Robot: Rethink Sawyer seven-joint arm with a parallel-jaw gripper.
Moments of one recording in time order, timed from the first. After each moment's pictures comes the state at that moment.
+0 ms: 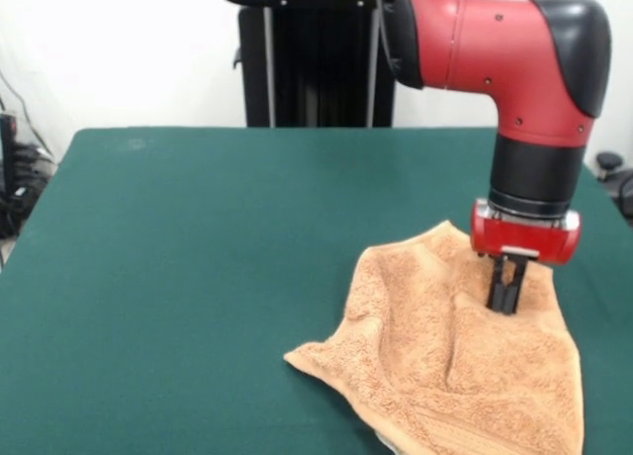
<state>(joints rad) 0.20 -0.31 -0.14 1.59 0.41 0.02 1.79</state>
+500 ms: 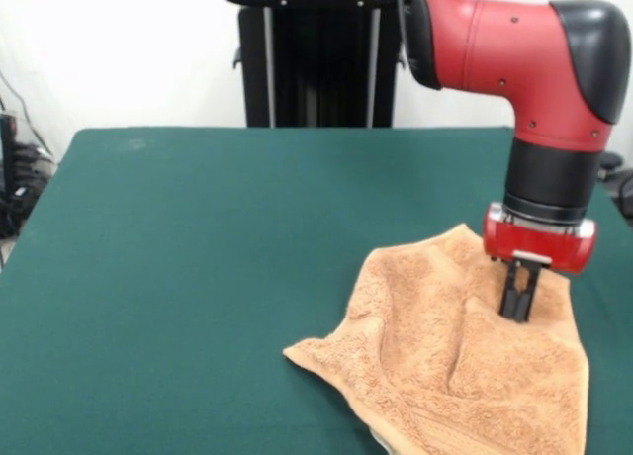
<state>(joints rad) 0.26 -0.29 -0.16 1.59 0.59 -0.02 1.80</state>
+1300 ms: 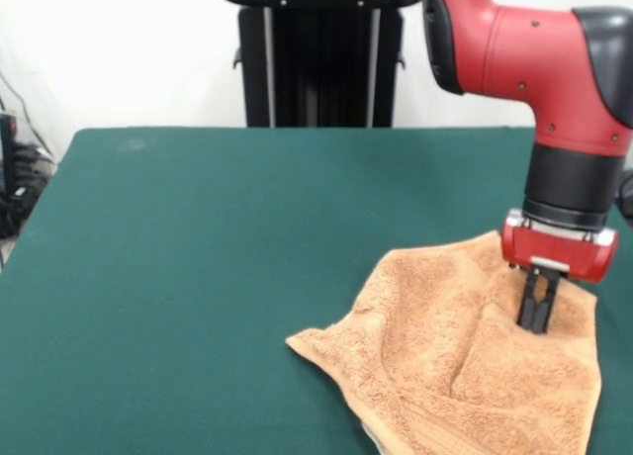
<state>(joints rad) 0.31 -0.27 -0.16 1.59 0.71 -0.10 1.84</state>
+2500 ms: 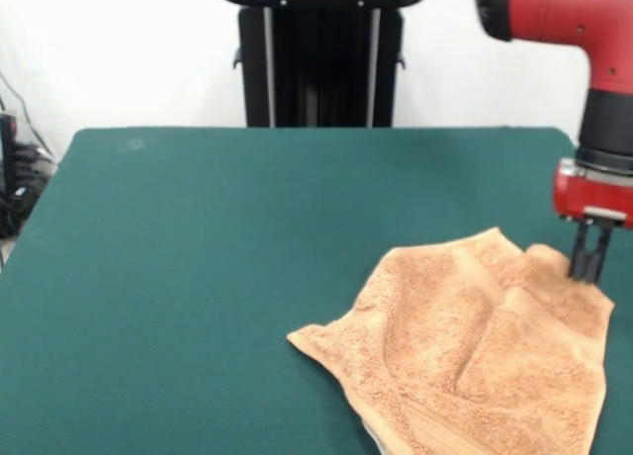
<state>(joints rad) 0.40 -0.36 -0.23 1.61 0.73 0.06 1.84</state>
